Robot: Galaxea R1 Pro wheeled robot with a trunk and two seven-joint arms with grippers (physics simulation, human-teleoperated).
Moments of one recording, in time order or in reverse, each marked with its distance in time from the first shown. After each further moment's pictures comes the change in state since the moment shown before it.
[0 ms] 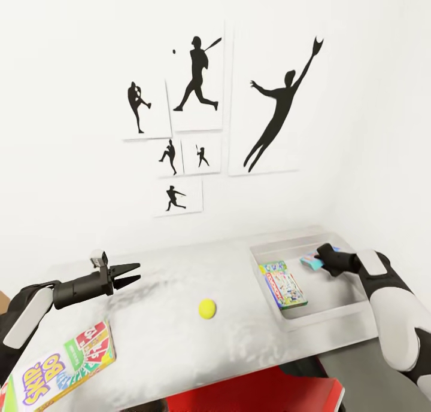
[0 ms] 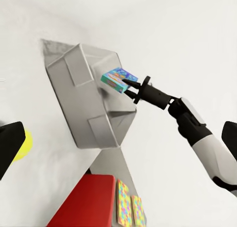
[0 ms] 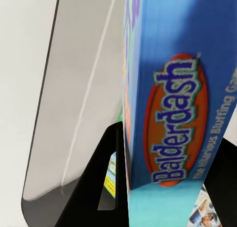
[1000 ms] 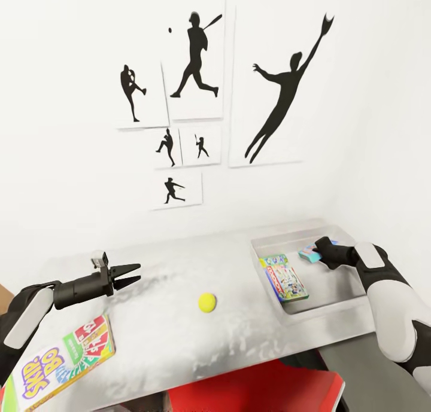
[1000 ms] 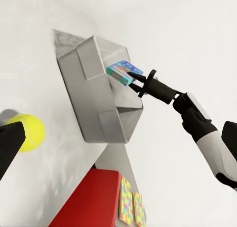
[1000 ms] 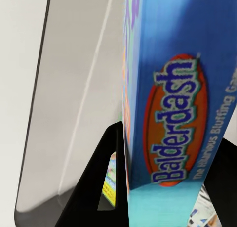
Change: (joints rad) left arm 0.000 -0.001 -0.001 0.003 -0.008 0.000 0.000; right arm -0.038 0.011 -0.001 0.001 0.001 -0.007 -0.008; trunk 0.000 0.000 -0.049
